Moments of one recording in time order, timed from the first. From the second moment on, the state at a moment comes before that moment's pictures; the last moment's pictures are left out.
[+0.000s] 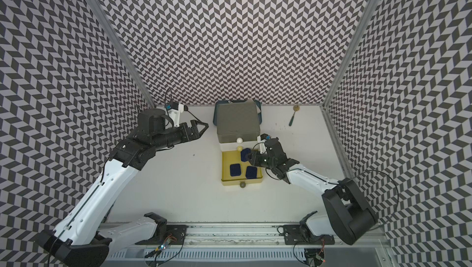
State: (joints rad) left arm -0.40 1.13 1.32 -0.68 0.28 -0.57; right arm 0.53 1.38 0.66 0.10 -0.34 0.68
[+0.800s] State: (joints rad) left arm -0.40 1.13 1.32 -0.68 0.28 -0.56; right arm 0.54 1.53 0.65 0.15 -0.37 0.72
